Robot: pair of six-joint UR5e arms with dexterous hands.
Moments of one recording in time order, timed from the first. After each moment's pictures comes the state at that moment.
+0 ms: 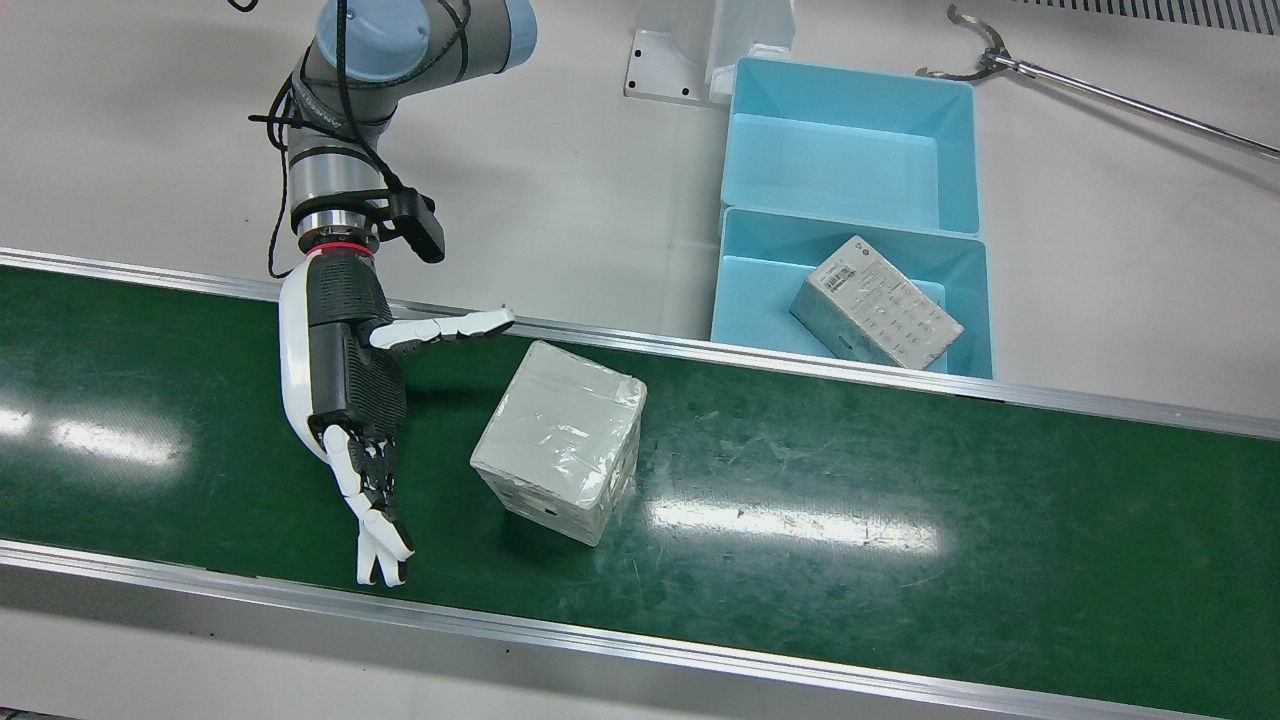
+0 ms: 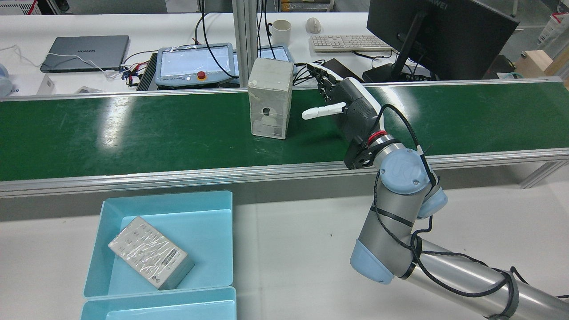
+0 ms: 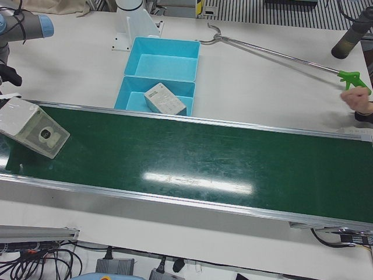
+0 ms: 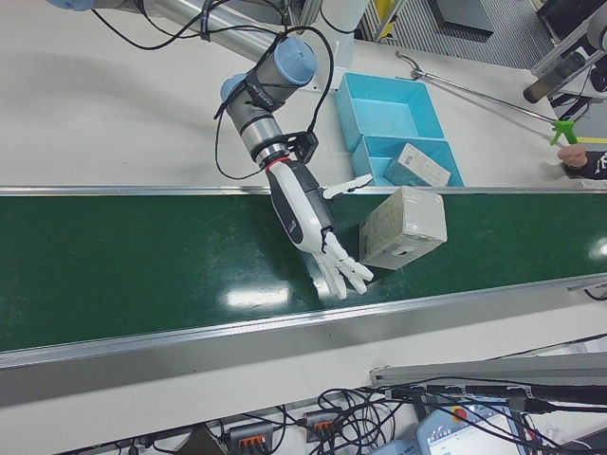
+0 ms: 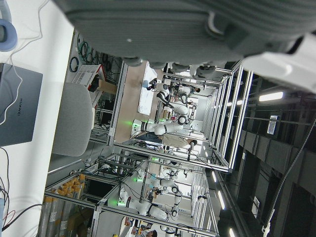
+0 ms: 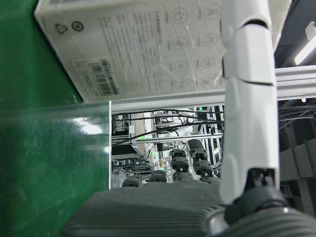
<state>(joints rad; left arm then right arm) -1.86 -1.90 -1.77 0.60 1.96 -0.16 0.71 -0.97 1.67 -3.57 -0.99 -0.08</state>
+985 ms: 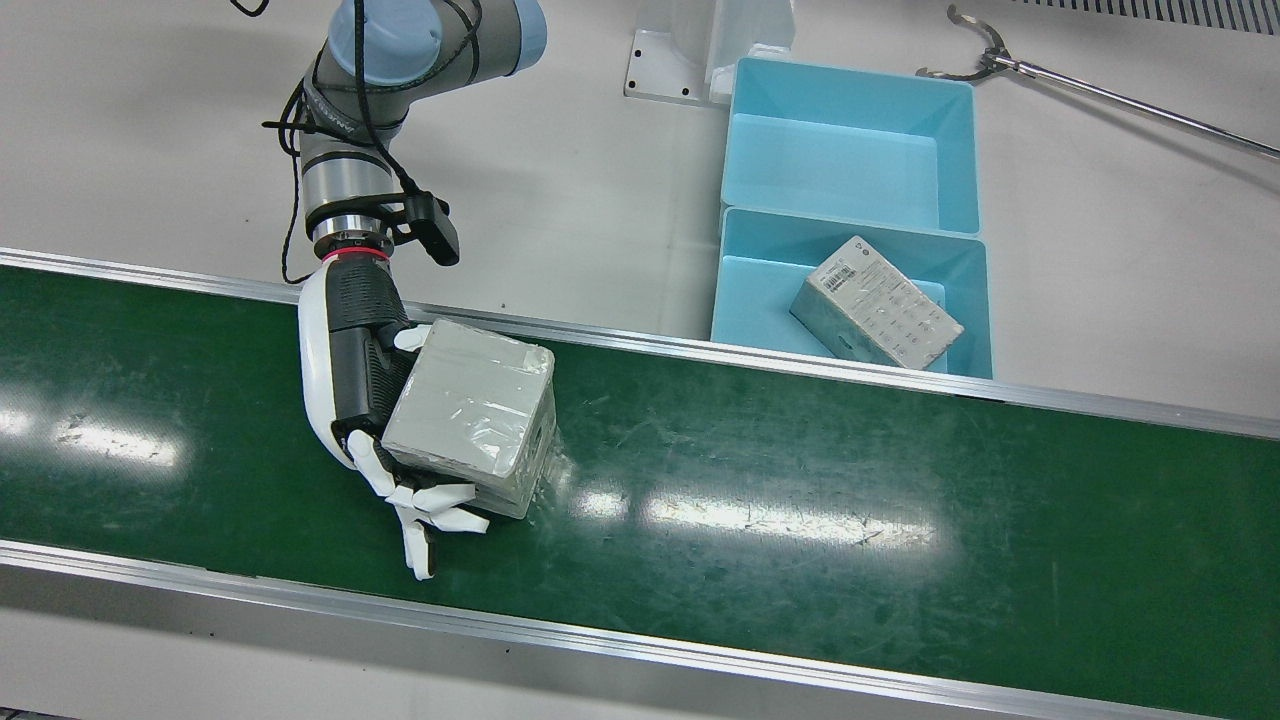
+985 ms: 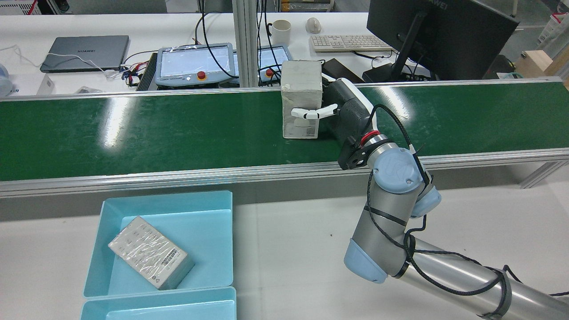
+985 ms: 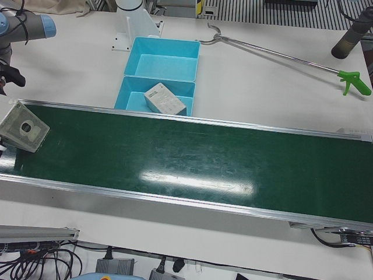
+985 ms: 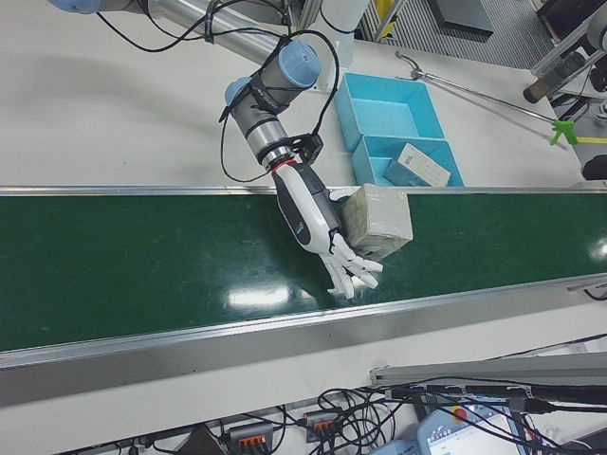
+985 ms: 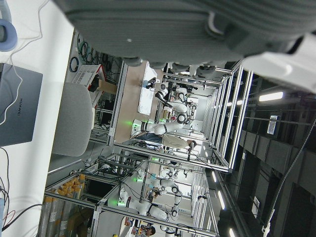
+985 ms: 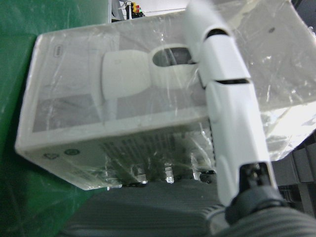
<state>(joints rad) -1.86 -1.90 -1.77 0.60 1.96 -0.16 0.71 -0.94 1.66 -3.57 -1.00 -0.08</state>
